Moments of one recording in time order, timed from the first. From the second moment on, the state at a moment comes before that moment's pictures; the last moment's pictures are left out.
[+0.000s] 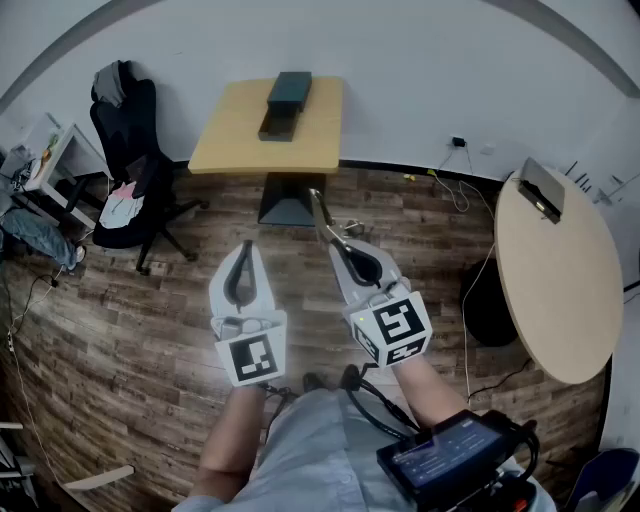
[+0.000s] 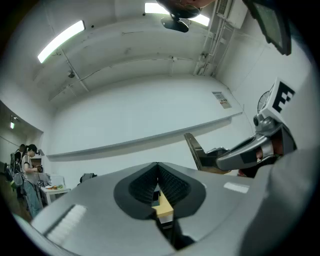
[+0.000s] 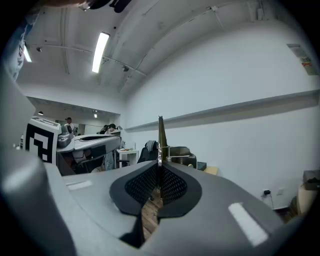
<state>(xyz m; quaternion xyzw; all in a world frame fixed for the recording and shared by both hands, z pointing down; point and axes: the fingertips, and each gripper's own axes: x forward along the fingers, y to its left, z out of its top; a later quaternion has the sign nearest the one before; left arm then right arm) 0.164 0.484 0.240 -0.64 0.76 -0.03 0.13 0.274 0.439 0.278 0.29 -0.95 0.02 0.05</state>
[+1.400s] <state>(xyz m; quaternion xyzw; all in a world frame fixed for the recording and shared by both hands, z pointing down) 0.149 0.404 0.282 -0.63 0.77 -0.04 0.10 0.267 0.358 0.326 0.27 -0.96 0.06 0.06</state>
